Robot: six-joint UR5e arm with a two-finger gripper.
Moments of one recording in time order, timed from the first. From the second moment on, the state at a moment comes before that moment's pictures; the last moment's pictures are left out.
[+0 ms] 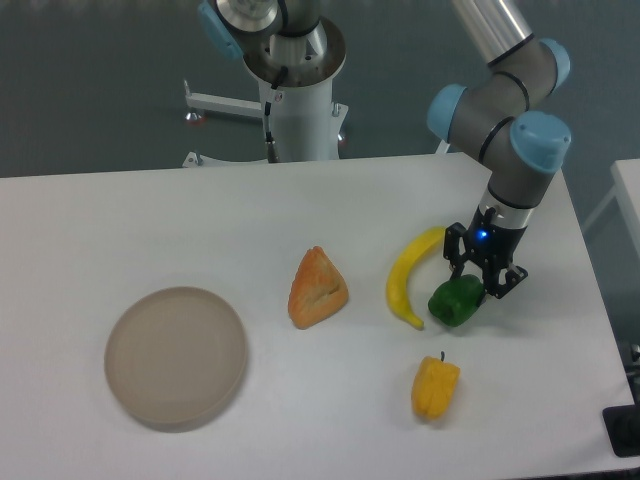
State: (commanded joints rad) arm 2.57 -2.08 -1.58 -0.91 1.26 1.56
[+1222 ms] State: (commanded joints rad) arm 2.50 -2.02 -1.50 -0.92 1.36 1.37
